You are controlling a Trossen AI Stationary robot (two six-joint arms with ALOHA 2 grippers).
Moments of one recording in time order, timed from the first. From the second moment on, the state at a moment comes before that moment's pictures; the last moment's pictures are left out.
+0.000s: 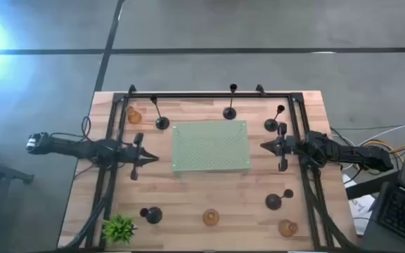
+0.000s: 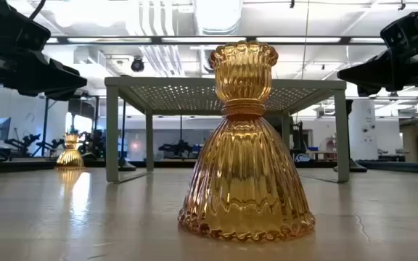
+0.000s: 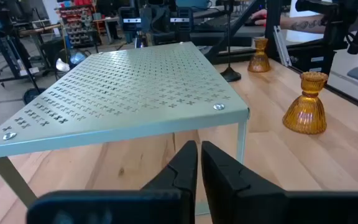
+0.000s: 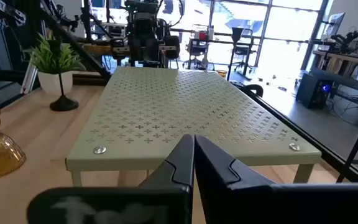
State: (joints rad) left arm -0.14 0.24 0.01 0.03 -0.09 0.09; right arm -0.11 0.06 0.01 0.01 -0.02 -0.05
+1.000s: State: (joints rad) left arm -0.14 0.24 0.01 0.03 -0.09 0.09; right arm -0.11 0.06 0.01 0.01 -0.02 -0.05
